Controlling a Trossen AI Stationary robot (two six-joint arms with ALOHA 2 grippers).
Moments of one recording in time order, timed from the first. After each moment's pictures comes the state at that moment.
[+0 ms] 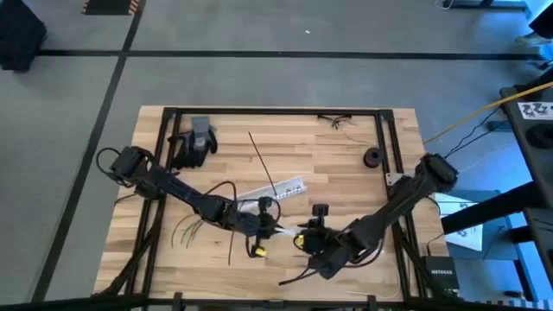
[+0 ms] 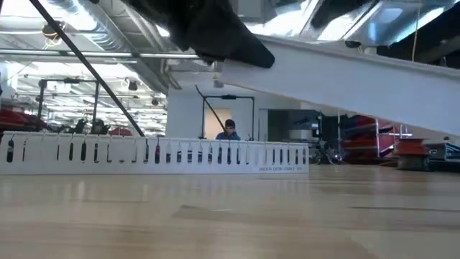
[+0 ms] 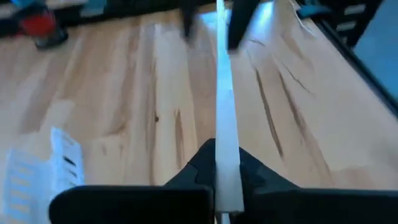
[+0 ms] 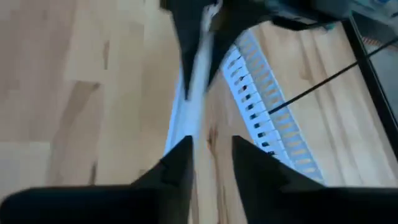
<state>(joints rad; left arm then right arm) -0.42 1.77 1.05 0.16 -0.36 0.05 0.67 1.72 1.36 -0.75 0.68 0.47</state>
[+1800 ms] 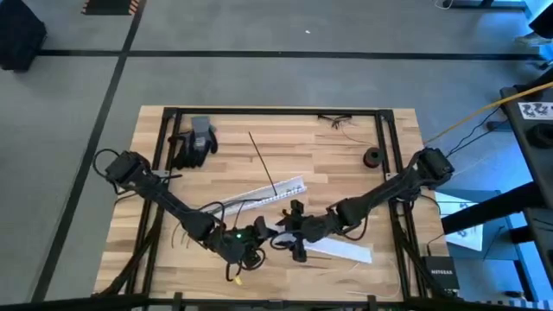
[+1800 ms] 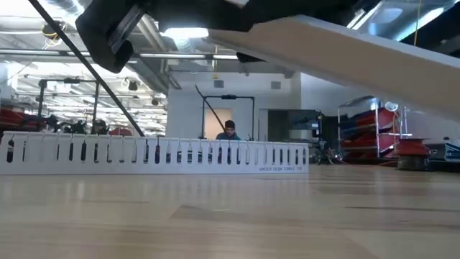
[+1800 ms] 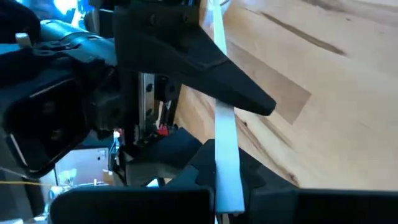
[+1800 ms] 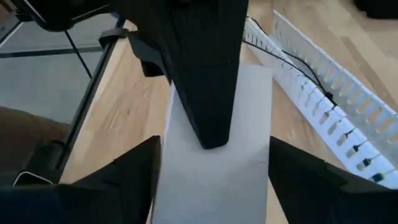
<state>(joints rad) -0.59 1.77 1.05 0.20 -0.76 1.06 0.46 1.74 1.04 0.11 0.25 0.36</state>
